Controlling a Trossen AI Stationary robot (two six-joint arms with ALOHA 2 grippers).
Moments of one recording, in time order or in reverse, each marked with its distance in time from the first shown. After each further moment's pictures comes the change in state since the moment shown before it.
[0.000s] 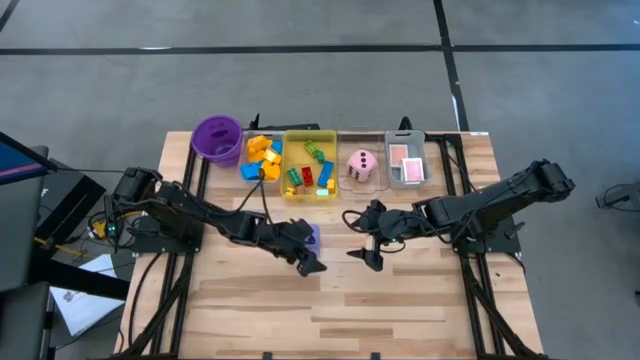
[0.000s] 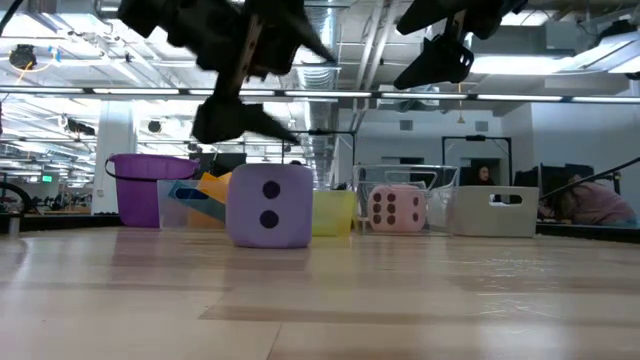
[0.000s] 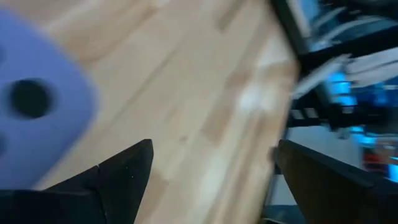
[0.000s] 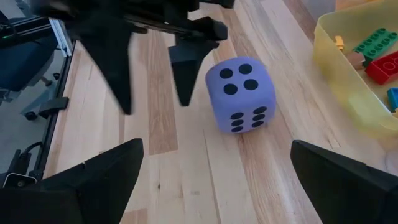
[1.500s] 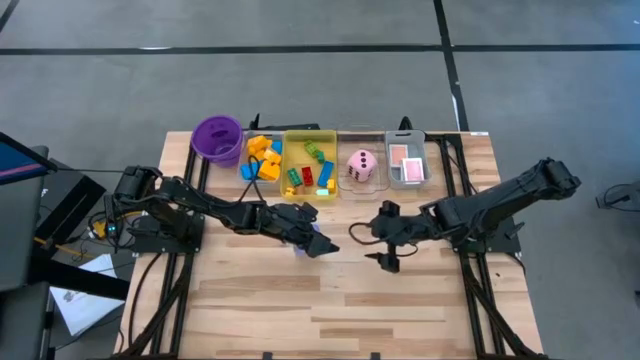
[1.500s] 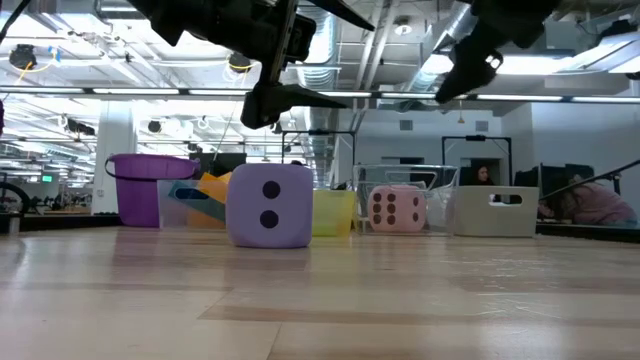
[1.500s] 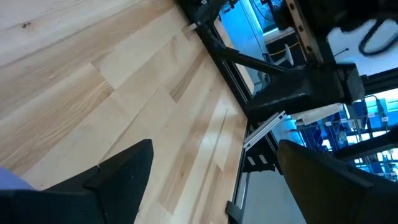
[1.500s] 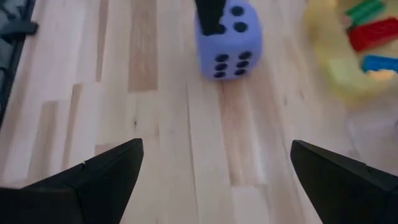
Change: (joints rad) left arm 0.086 0.000 0.000 0.251 0.012 0.006; right arm 0.047 -0.050 -0.002 -0.225 0.021 -0.083
